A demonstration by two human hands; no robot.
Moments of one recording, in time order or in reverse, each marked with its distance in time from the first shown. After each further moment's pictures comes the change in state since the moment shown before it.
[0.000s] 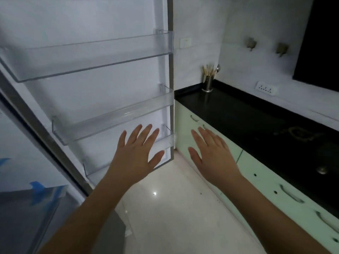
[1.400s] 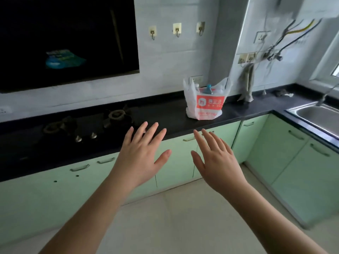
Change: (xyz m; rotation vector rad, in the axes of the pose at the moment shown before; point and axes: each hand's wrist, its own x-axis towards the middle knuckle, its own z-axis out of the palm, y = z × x) left_hand -0.219 0.577 -0.089 -0.270 0.018 1.296; right_hand -0.634 0.113 -0.185 -0.338 0.274 1.277
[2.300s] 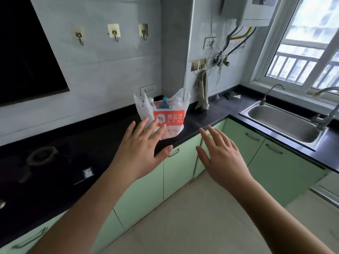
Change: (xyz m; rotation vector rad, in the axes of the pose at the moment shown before) left_hand 0.285 0.019 0.069 -0.118 0.046 0.352; right_hand 0.164 0.142 0.014 -0.122 0.041 0.356
